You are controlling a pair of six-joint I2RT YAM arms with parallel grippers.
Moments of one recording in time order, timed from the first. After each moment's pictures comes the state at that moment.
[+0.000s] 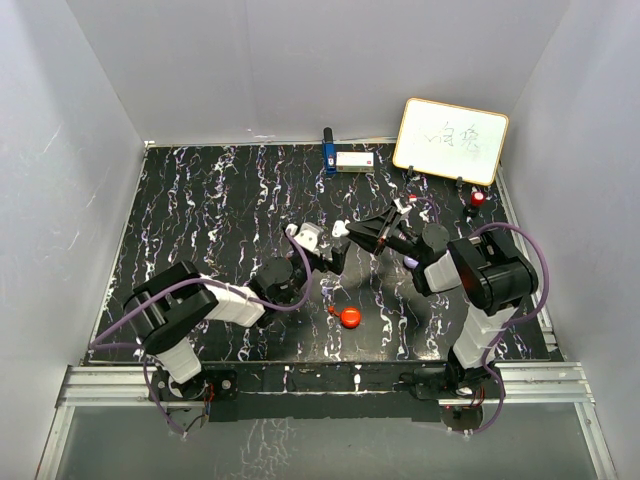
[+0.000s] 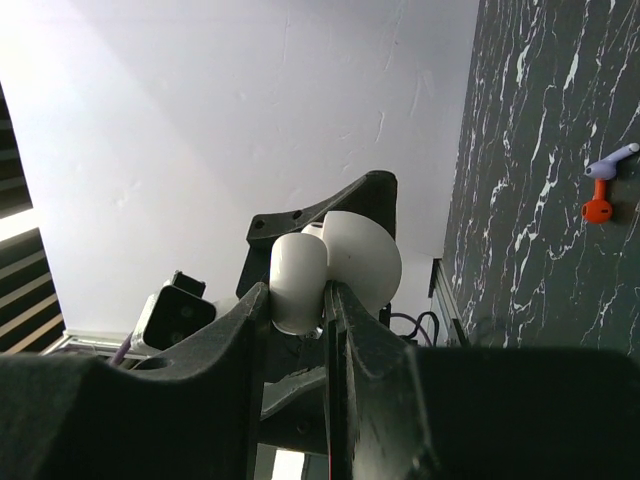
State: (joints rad) left arm -0.94 1.66 0.53 1.22 -0.33 -0.01; right arm 0.26 1.81 0.49 1.52 -0.78 1.73
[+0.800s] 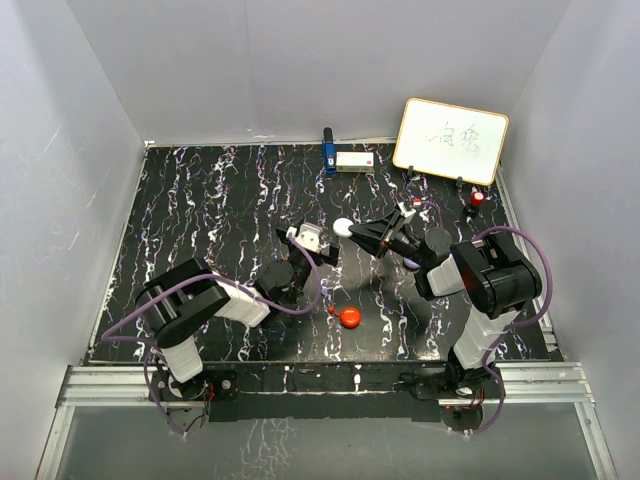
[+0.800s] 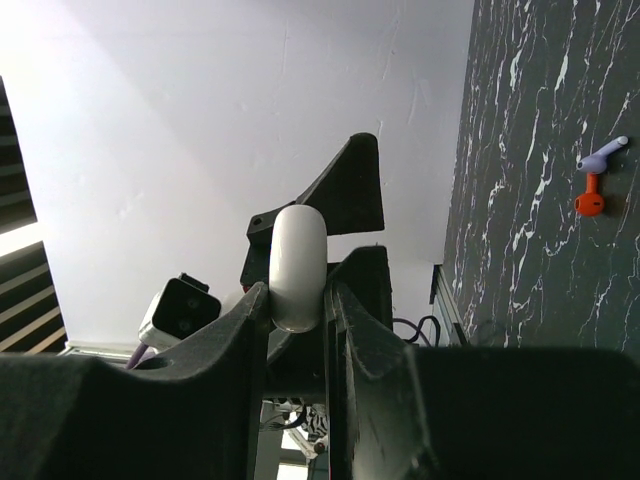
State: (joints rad) left arm -0.95 1.73 0.55 1.36 -0.52 0.15; right arm 0.26 1.78 0.45 1.52 -0.77 1.73
